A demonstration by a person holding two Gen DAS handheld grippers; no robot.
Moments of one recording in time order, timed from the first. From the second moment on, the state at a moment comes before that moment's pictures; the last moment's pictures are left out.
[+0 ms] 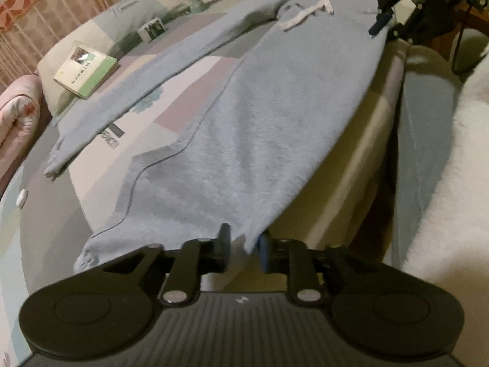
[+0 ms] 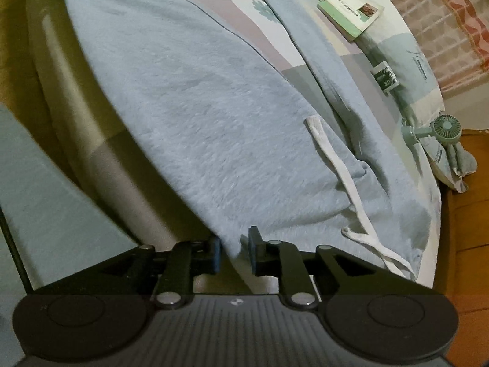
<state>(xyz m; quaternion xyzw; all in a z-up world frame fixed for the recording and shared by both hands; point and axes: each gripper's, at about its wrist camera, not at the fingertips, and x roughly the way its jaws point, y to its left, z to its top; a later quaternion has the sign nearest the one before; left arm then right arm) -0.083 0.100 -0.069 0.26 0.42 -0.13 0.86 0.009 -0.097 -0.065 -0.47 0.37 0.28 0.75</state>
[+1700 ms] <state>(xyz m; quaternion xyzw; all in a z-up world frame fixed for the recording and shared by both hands) -0.095 0.263 -0.069 -0.09 0.42 0.18 0.88 -0.035 -0.098 0.048 0.03 0.21 0.31 0.93</state>
